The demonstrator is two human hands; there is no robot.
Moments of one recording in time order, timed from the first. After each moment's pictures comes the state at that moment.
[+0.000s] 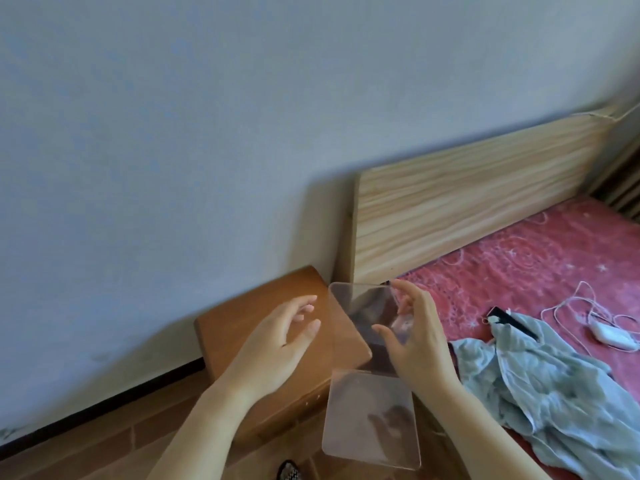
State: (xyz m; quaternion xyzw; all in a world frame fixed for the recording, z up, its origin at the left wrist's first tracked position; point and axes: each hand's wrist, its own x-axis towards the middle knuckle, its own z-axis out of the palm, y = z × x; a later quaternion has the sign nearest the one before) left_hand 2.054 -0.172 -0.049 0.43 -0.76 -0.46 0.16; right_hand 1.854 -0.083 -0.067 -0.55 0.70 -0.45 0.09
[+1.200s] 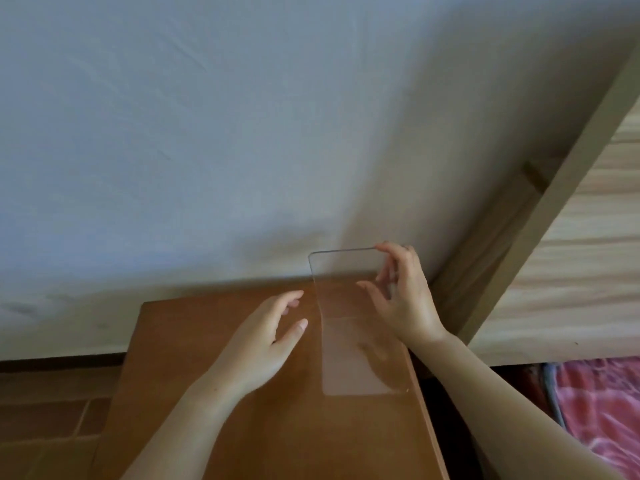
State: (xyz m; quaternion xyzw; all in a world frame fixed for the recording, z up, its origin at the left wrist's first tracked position) left_hand 1.972 -0.424 -0.451 0.59 -0.71 -0.34 0.20; right_hand 1.748 -0.465 -0.463 -0.72 0.50 -0.45 0.14
